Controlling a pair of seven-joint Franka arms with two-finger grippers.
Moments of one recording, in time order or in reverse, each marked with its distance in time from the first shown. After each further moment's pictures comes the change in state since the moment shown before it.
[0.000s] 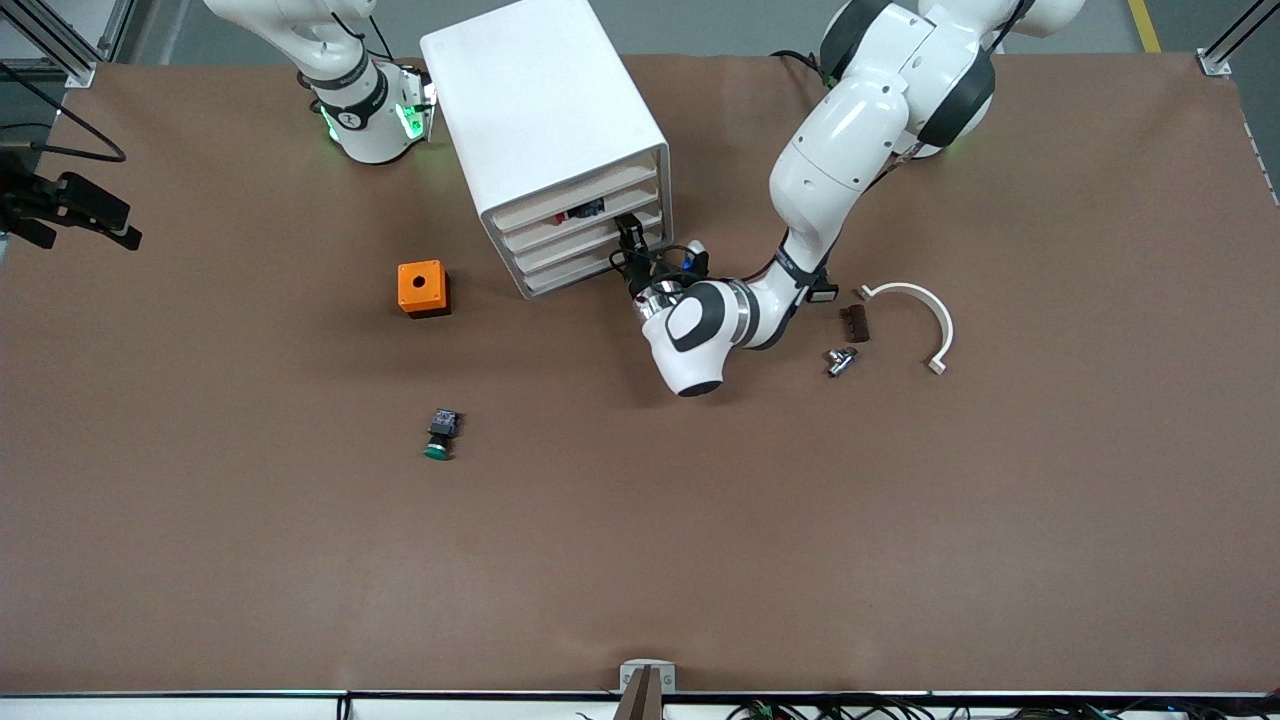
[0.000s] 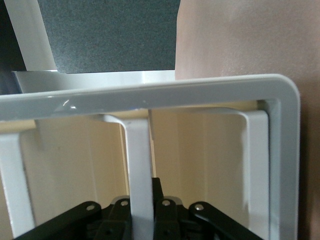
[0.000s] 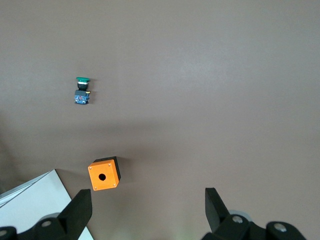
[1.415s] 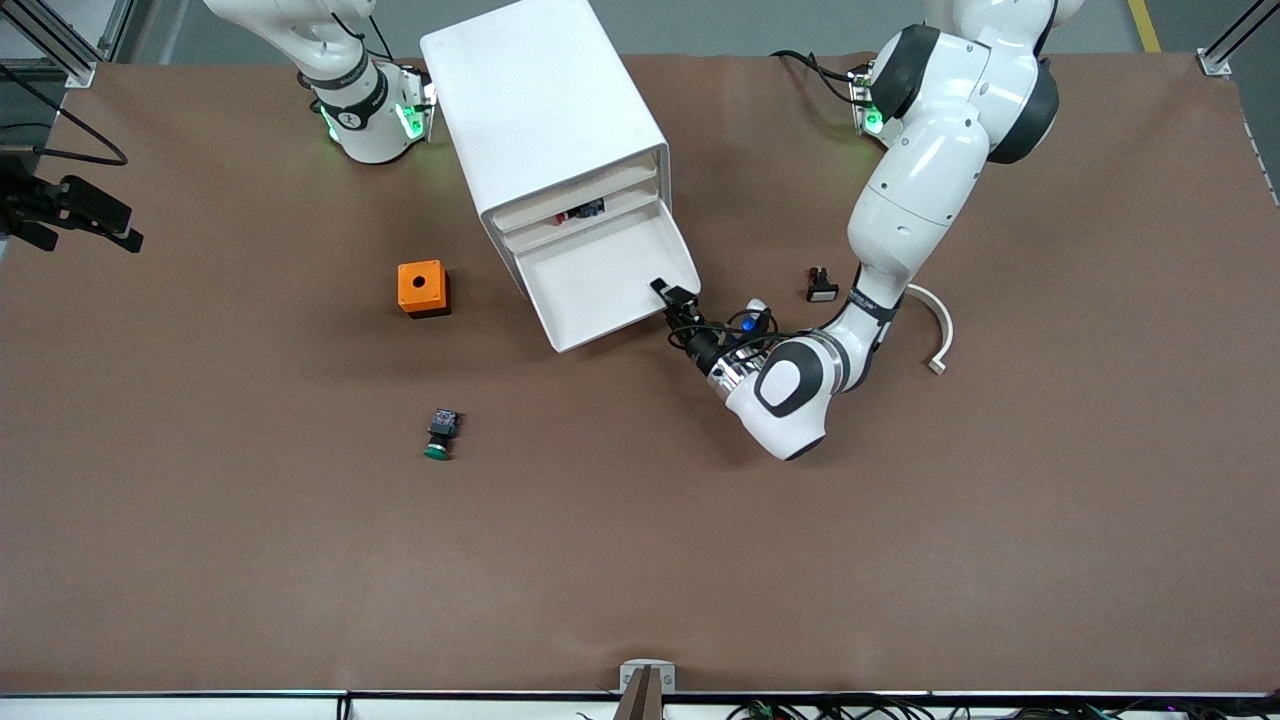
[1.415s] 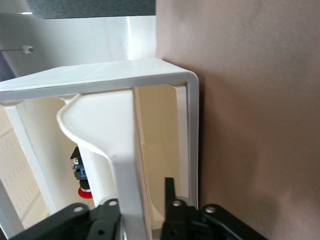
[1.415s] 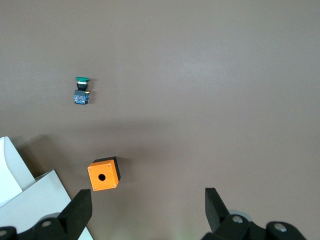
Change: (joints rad) left arm 0.224 0.000 0.007 0.017 -0.002 0.062 0.064; right arm 0.000 0.006 0.000 0.000 0.000 0.002 0.000
